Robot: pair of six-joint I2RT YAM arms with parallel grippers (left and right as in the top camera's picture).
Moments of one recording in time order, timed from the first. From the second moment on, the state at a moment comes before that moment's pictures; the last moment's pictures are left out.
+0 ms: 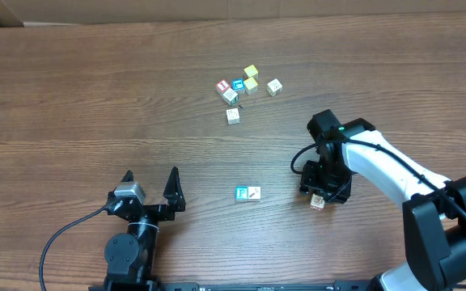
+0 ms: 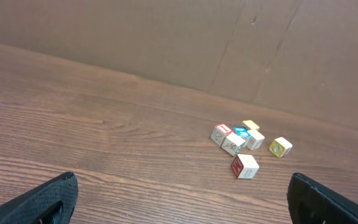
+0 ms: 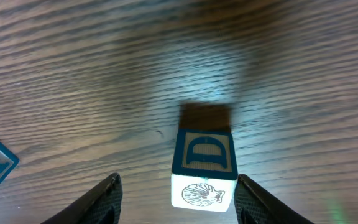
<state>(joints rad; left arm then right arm) -0.08 0.02 0.01 -0.08 -0.03 -0.28 0.39 1.73 1.04 -1.02 -0.22 0.62</state>
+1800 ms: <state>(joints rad) -0.08 0.02 0.01 -0.08 -0.03 -0.28 0.43 1.73 0.99 -0.88 -0.25 0.69</state>
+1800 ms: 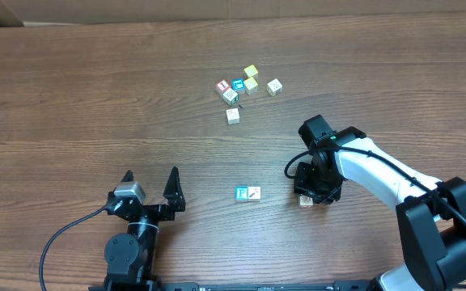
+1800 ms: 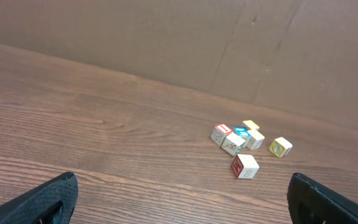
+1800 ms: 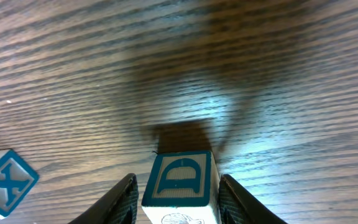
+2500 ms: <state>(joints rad) -0.08 0.02 0.01 -0.08 -0.03 -0.28 0.44 1.73 0.98 -0.81 -0.38 0.73</state>
